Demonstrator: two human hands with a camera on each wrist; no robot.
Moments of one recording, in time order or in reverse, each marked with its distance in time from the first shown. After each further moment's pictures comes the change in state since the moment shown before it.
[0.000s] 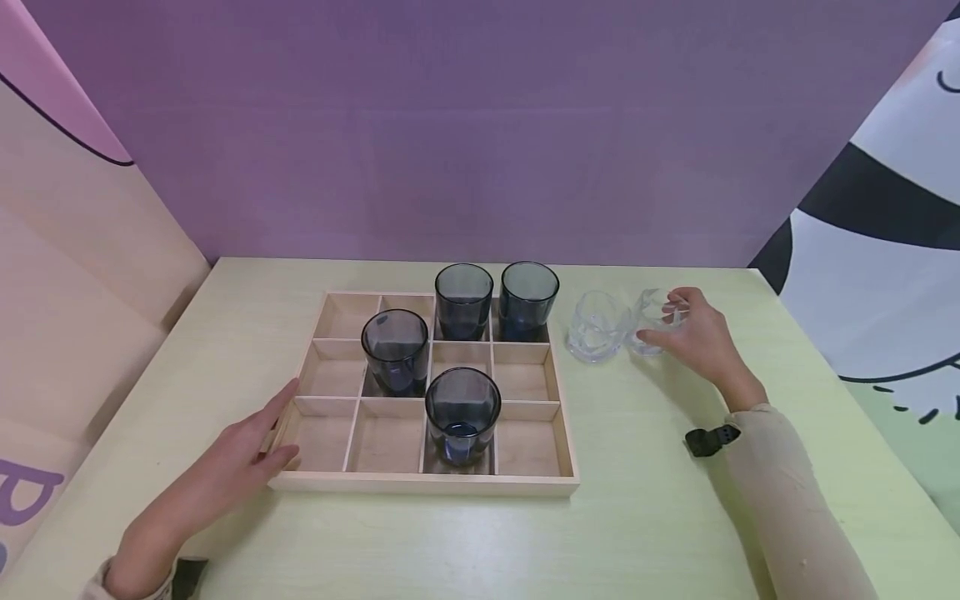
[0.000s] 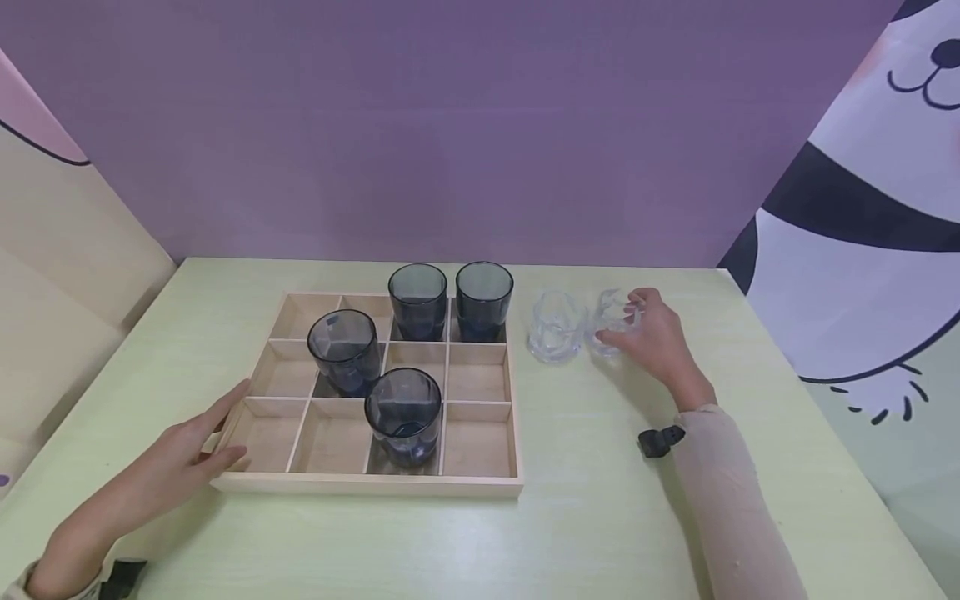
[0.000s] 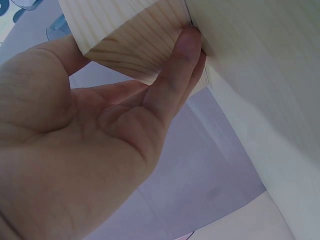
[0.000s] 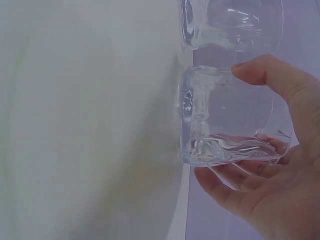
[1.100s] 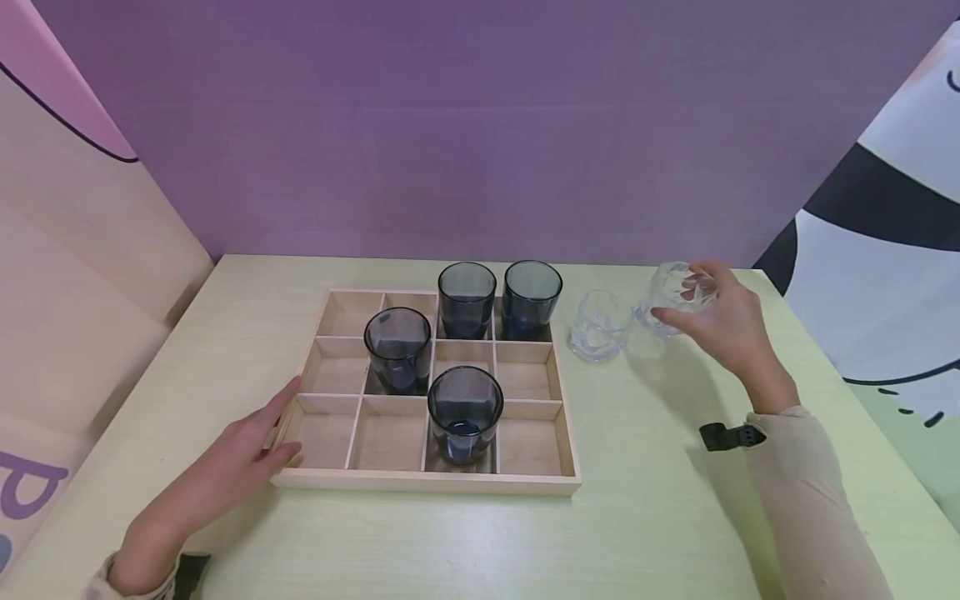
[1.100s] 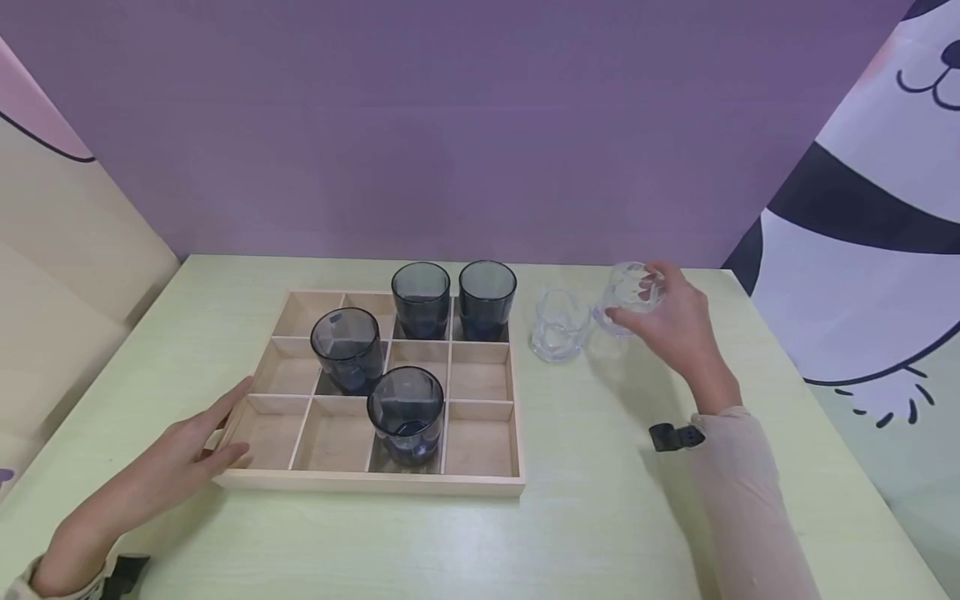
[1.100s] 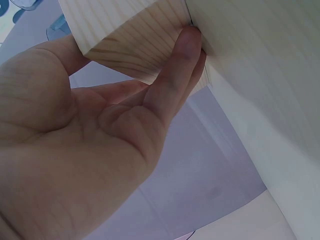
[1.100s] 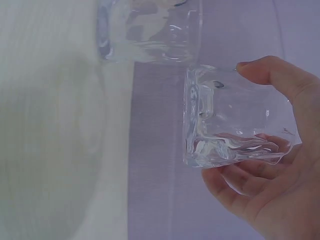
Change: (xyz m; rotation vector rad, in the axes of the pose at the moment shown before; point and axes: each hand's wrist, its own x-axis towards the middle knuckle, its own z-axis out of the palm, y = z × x) left_hand -0.001 0.001 -0.001 0.007 -0.011 -0.019; right_hand -0.012 -0.042 -0.031 -0.035 0.130 -0.029
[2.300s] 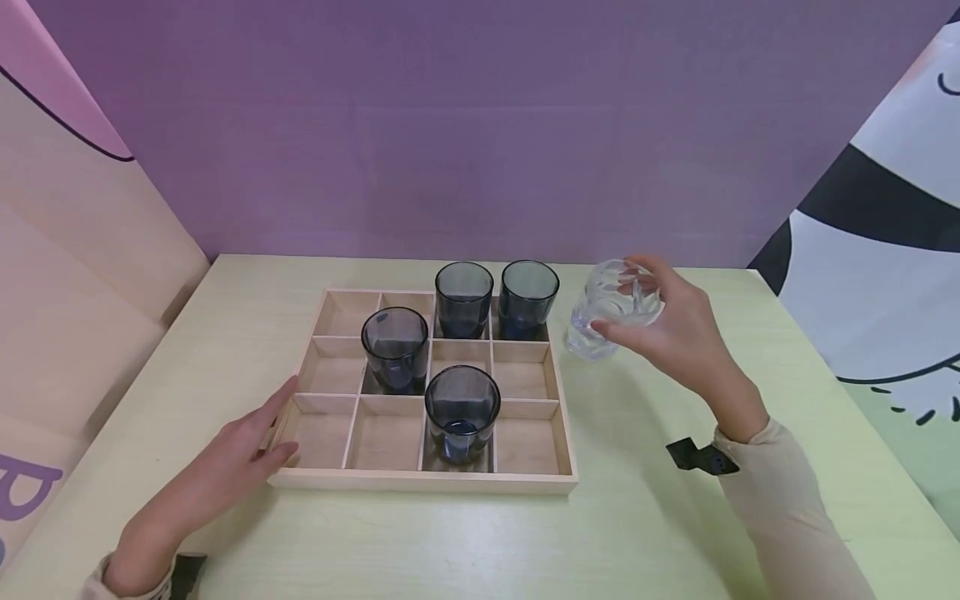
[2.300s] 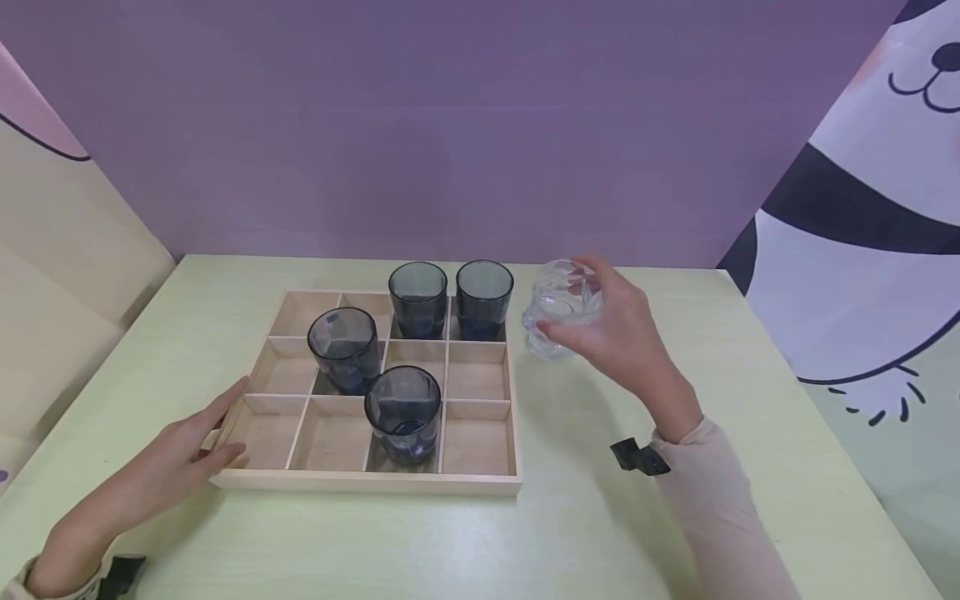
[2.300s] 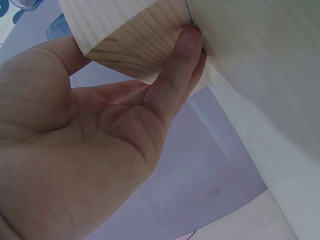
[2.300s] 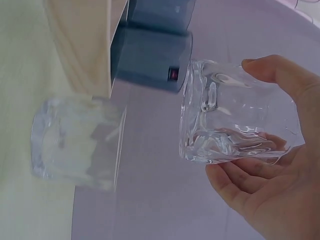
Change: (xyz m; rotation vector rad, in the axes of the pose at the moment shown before) left_hand 0.000 -0.001 0.001 0.016 0.003 0.010; right_hand -0.034 -0.087 0.016 0.091 0.015 -0.236
